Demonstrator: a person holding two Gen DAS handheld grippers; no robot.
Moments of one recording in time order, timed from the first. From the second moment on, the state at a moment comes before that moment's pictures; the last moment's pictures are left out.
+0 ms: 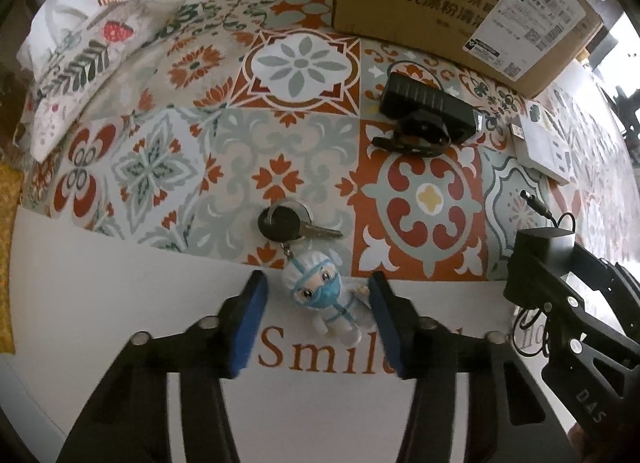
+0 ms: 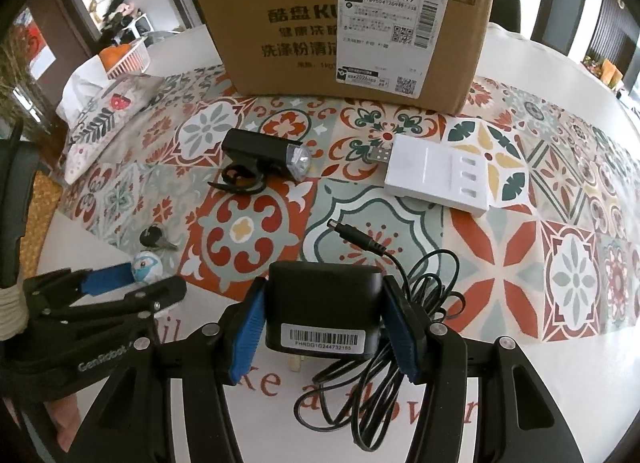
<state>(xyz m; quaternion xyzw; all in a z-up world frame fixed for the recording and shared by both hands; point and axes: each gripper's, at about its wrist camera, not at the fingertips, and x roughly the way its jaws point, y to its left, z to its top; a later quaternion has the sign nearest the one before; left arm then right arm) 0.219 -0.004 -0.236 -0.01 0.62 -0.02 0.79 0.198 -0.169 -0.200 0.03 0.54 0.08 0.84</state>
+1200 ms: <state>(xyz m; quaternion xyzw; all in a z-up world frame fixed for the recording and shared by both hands) 0.198 -0.006 -0.105 -0.01 0.48 -0.12 0.87 0.164 -0.174 -0.097 0.05 0.46 0.04 0.89</state>
